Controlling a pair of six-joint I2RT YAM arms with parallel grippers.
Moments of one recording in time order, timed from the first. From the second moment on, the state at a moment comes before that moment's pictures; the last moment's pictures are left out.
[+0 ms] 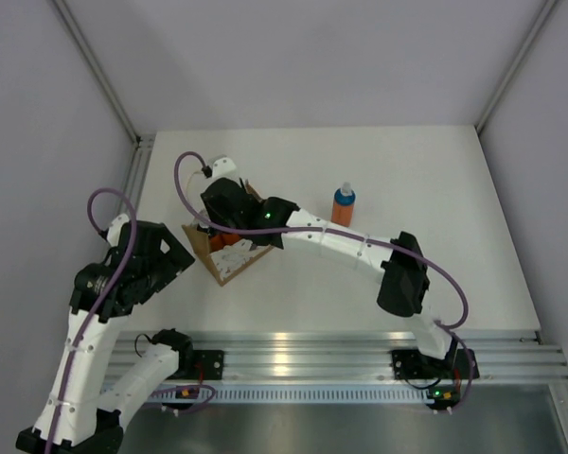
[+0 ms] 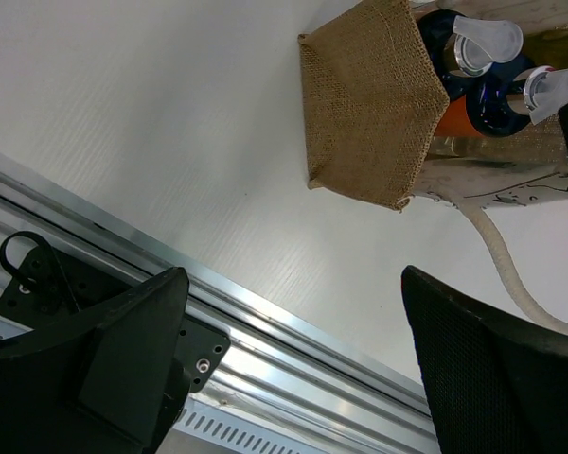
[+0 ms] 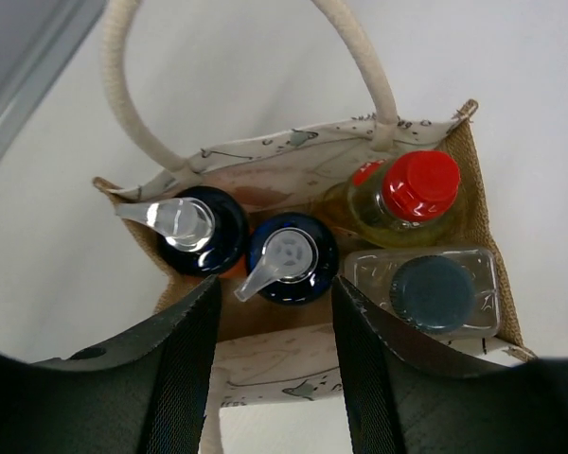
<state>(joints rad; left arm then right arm) -0.28 0.76 1.16 -1.35 -0.33 -0.91 1.15 2.10 2.06 -0.56 0.46 0.36</state>
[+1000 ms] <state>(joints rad) -0.28 0.74 1.14 -1.35 -0.33 -0.91 1.12 2.21 2.16 -0.61 0.45 0.33</state>
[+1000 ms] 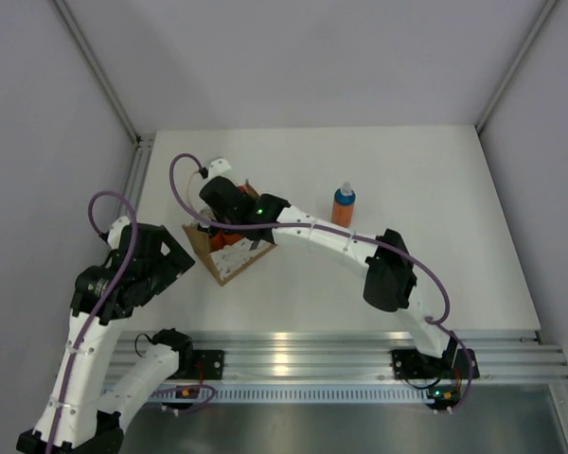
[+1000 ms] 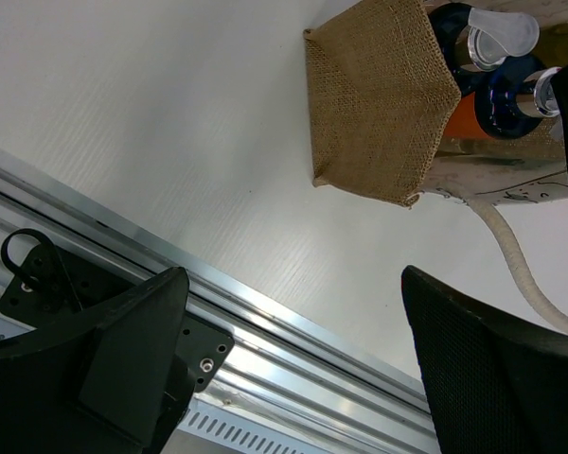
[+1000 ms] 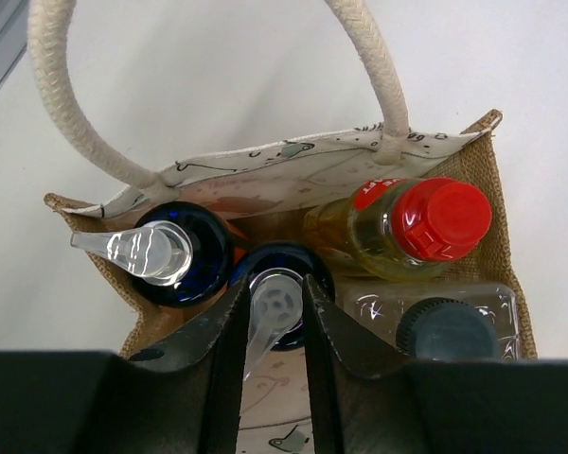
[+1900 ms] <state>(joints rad) -0.28 0.73 1.13 -1.35 -0.33 -0.90 1.11 2.21 2.15 -0.60 0.40 0.28</state>
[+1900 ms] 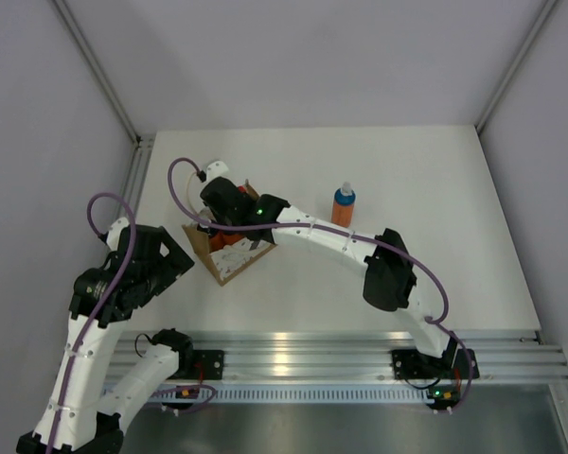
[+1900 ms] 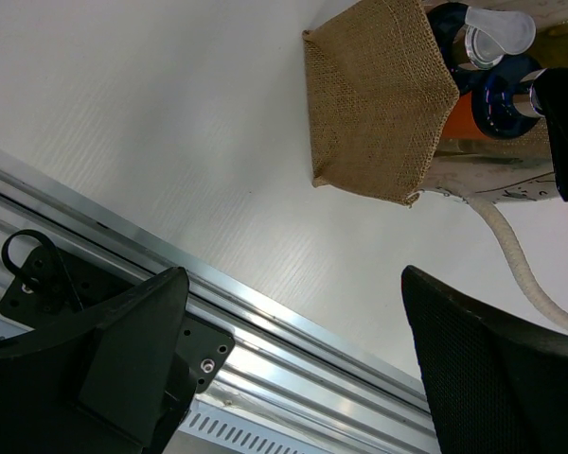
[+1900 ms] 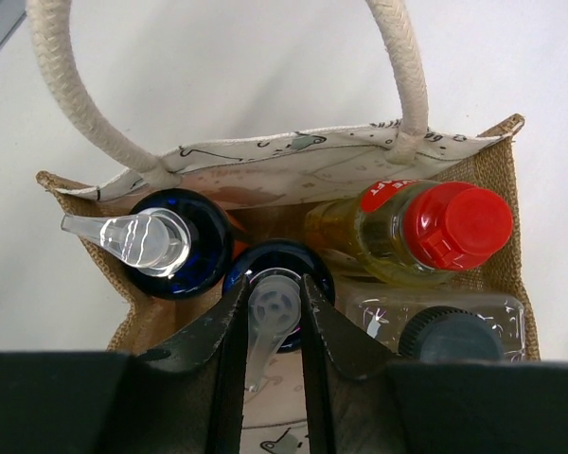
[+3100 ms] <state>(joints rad) -0.28 0.74 1.13 -1.35 -0.34 -0.89 1.11 2.15 2.11 -0.58 0.34 0.13</state>
